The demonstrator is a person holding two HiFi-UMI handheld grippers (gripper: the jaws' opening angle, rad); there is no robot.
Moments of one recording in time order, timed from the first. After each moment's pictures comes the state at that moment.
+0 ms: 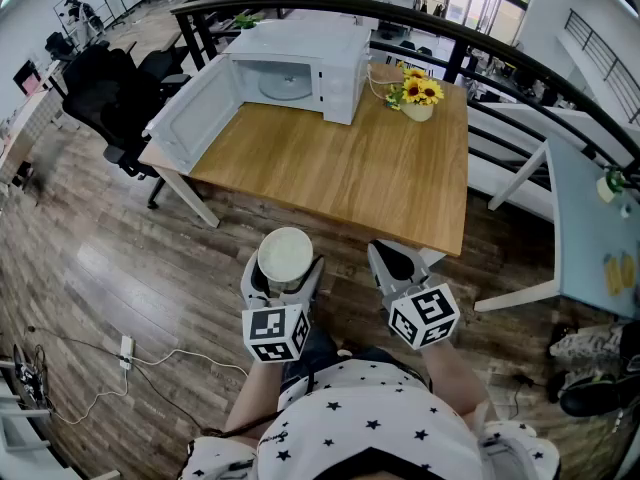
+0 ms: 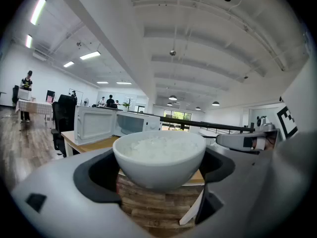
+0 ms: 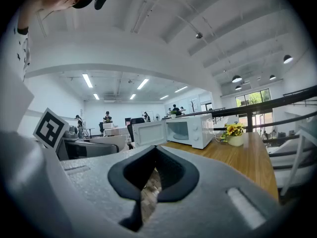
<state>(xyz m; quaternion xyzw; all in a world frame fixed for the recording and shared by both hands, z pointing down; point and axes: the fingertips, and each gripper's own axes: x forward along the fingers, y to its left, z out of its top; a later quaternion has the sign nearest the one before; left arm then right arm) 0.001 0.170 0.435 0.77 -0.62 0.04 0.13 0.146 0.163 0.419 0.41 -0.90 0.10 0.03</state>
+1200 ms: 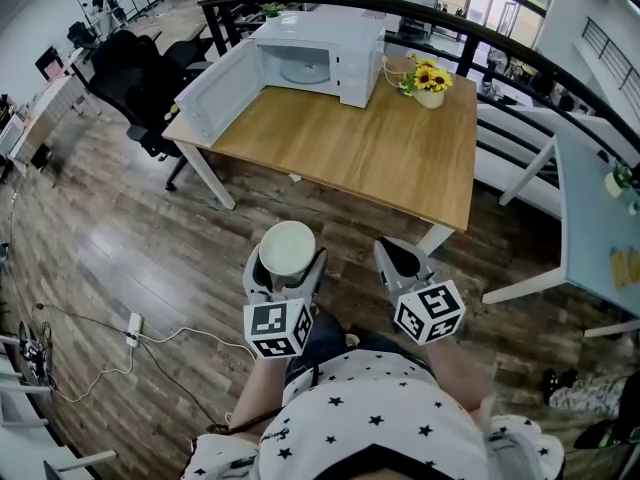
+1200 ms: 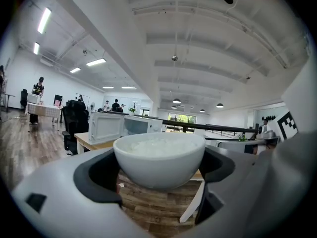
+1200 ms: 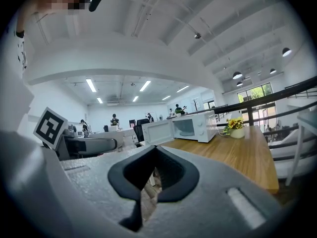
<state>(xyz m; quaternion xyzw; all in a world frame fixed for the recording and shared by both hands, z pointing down) 0.004 0.260 0.424 0.76 -0.64 0.02 0.12 0.157 0.249 0.426 0.40 -0.91 0.12 0.02</state>
